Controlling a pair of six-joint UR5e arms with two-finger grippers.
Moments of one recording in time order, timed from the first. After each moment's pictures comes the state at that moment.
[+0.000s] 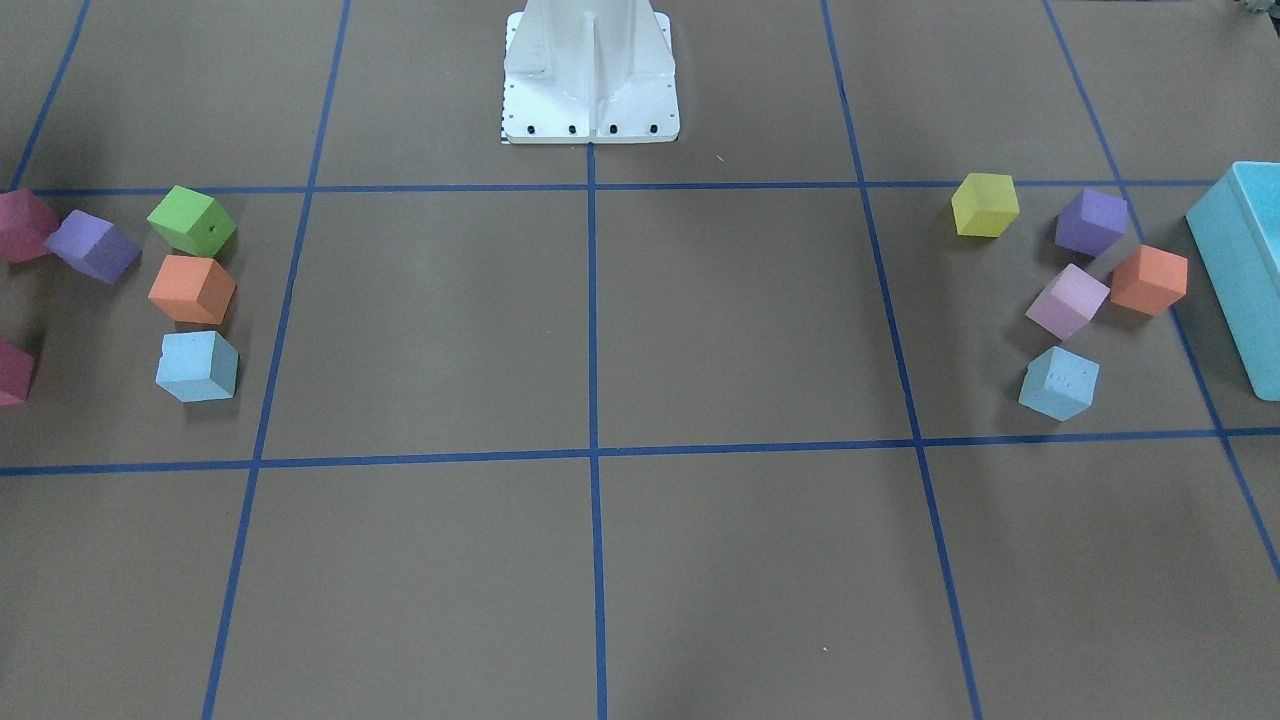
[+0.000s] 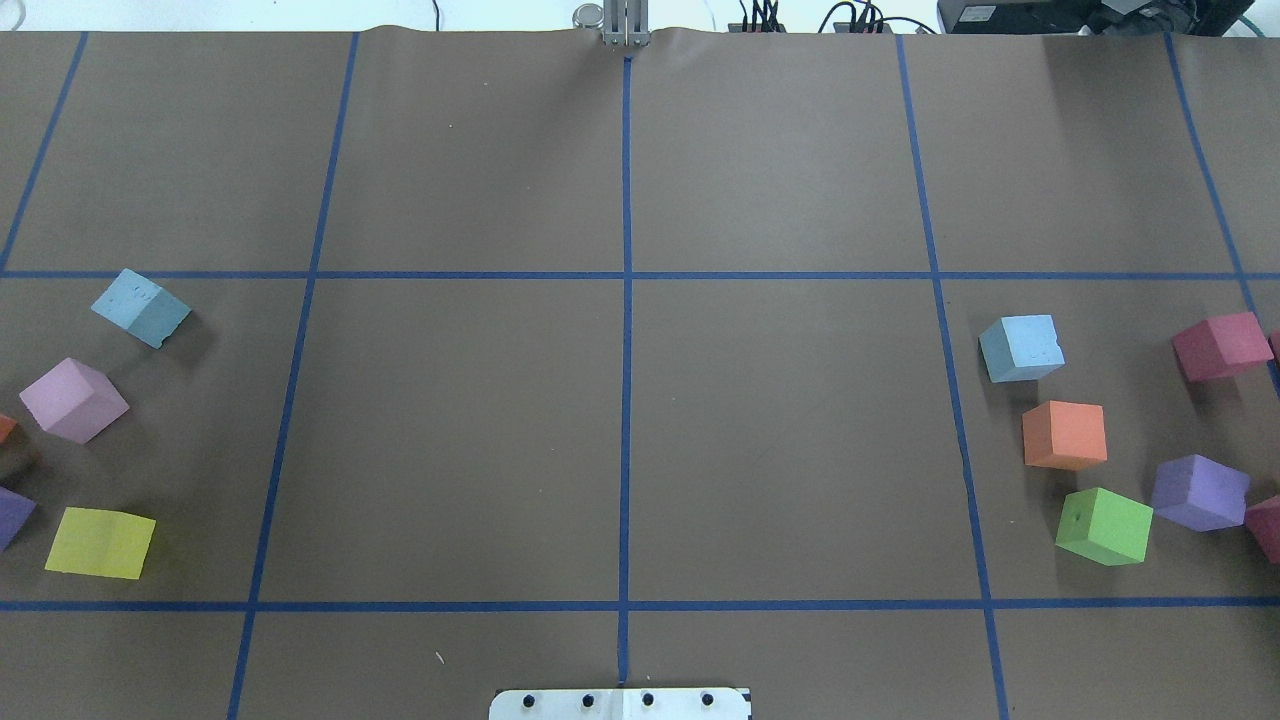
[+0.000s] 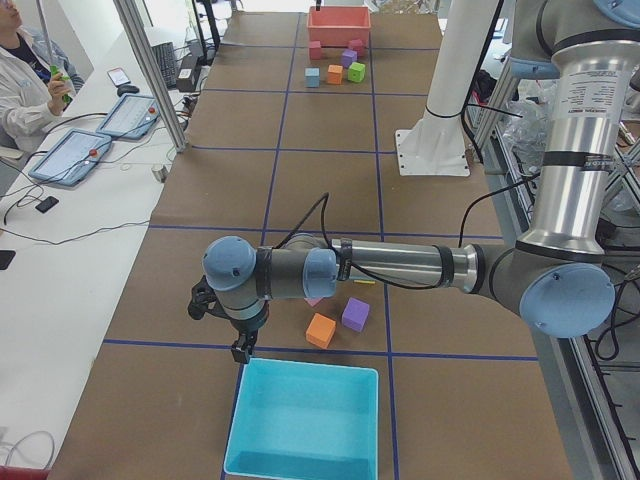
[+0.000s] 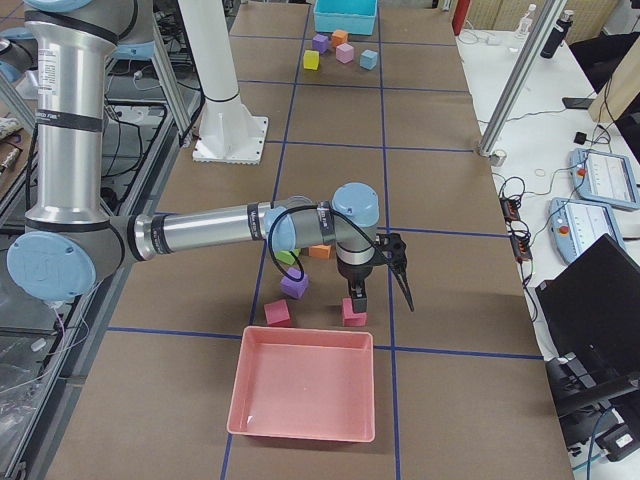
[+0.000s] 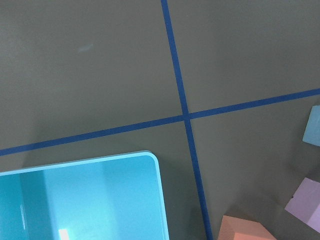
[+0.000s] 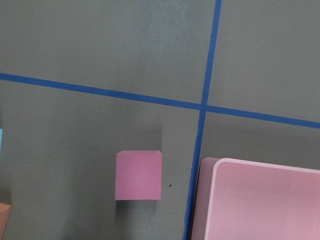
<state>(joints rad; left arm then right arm) -1.64 -1.66 -1.53 -1.48 -2.38 0.26 1.48 -1.67 1.84 -1.56 2.28 0.05</state>
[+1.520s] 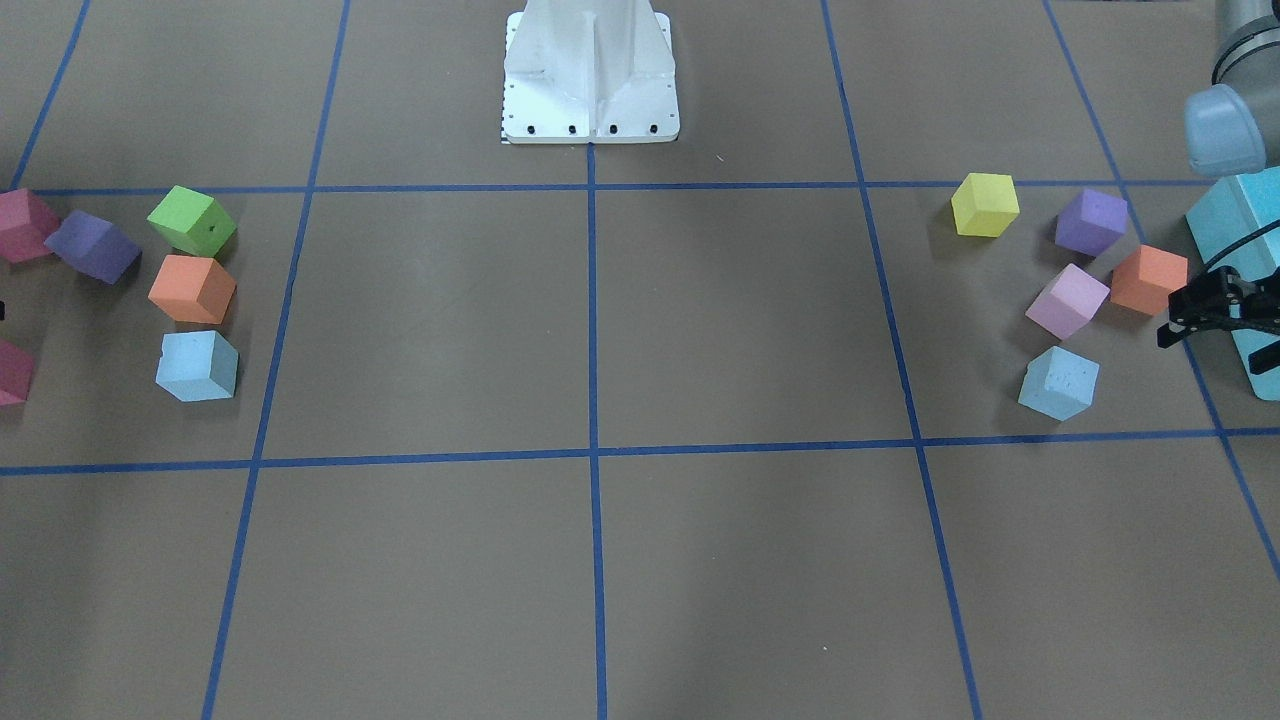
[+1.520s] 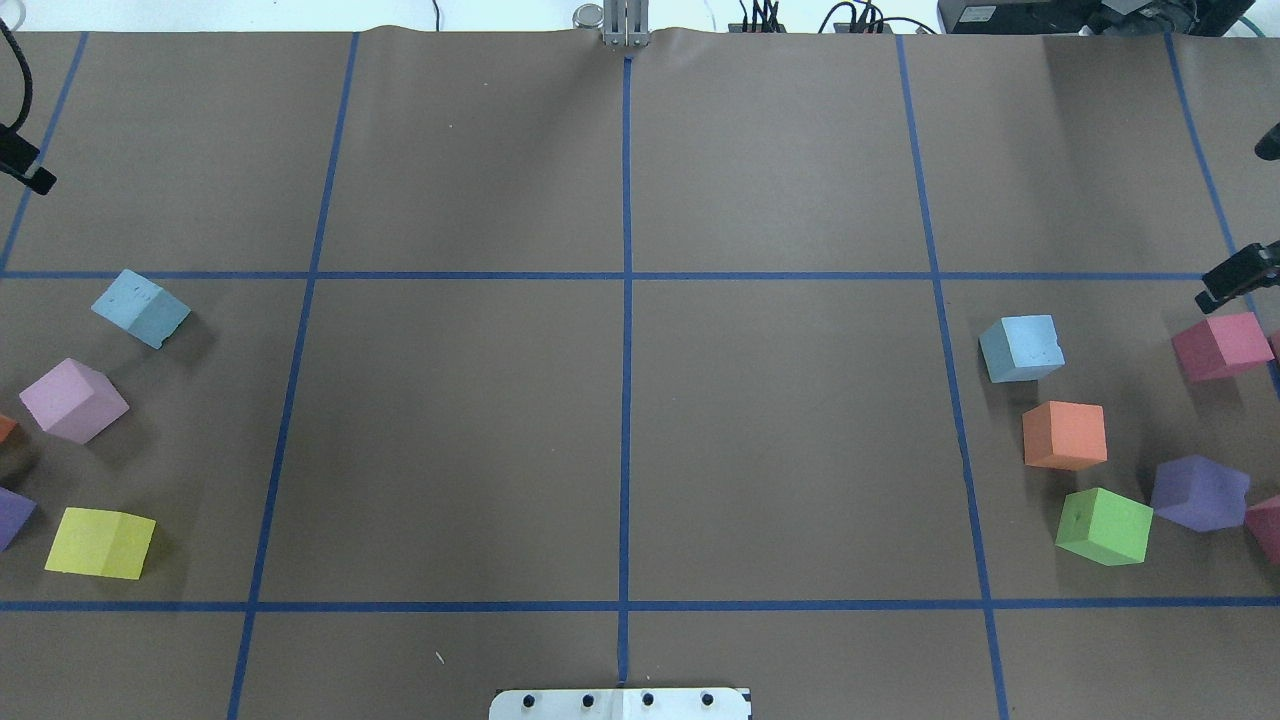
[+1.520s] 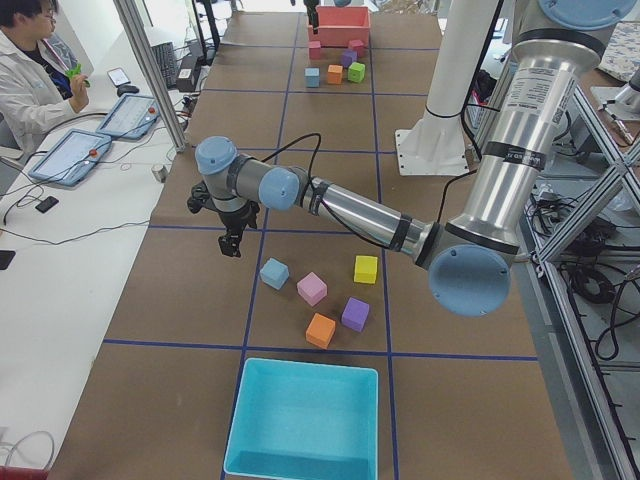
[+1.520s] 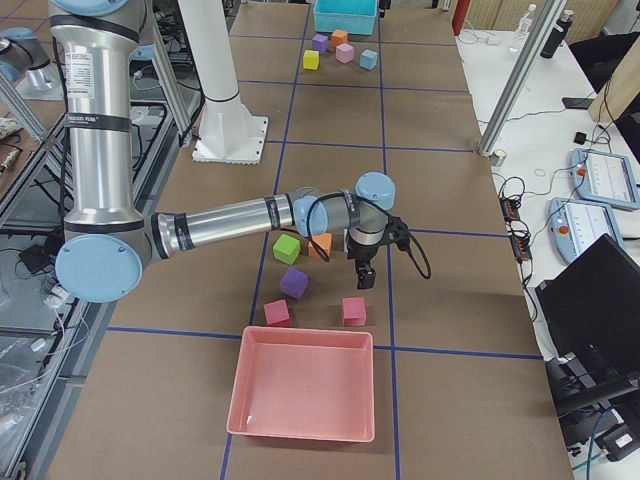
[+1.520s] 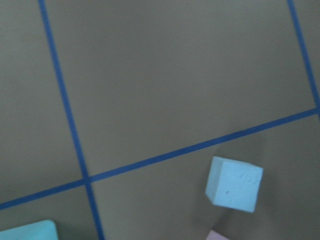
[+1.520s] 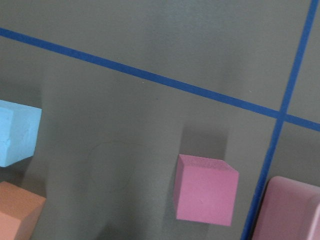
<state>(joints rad) -1.31 -1.87 -1.65 -1.49 -2.36 -0.06 1.22 -1.51 1.77 -1.62 2.28 0.19</state>
